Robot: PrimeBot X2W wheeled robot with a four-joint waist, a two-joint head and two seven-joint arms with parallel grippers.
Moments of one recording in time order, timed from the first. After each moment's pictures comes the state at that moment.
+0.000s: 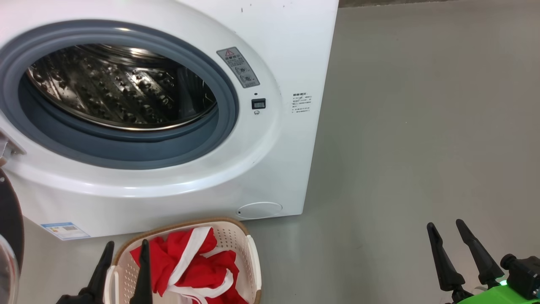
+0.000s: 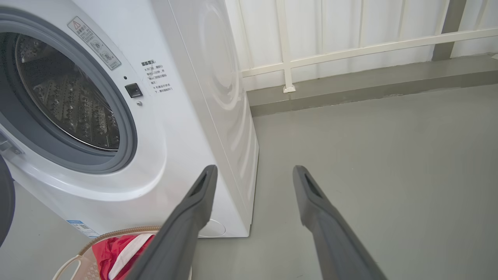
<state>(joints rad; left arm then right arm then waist) 0.04 0.04 0.08 0.16 -0.20 -0.10 -0.26 0.10 -0.19 0.04 0.15 0.50 0.12 -0.26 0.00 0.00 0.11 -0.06</state>
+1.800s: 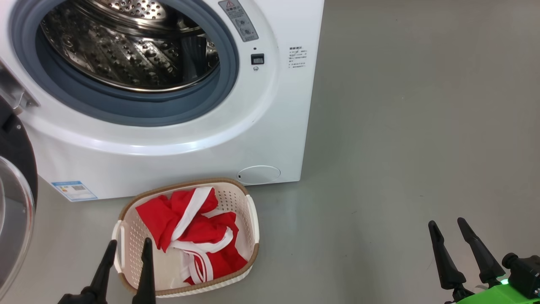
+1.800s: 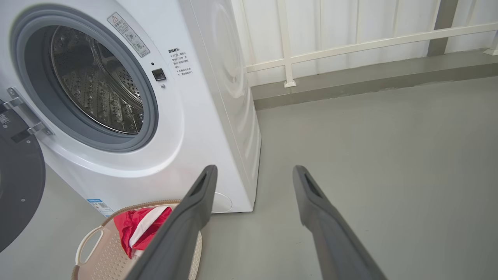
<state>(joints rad) 0.04 0.04 0.06 0.14 -0.21 -0.09 -0.26 0.10 -0.18 0.03 0.14 0.50 0.12 -0.26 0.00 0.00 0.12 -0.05</state>
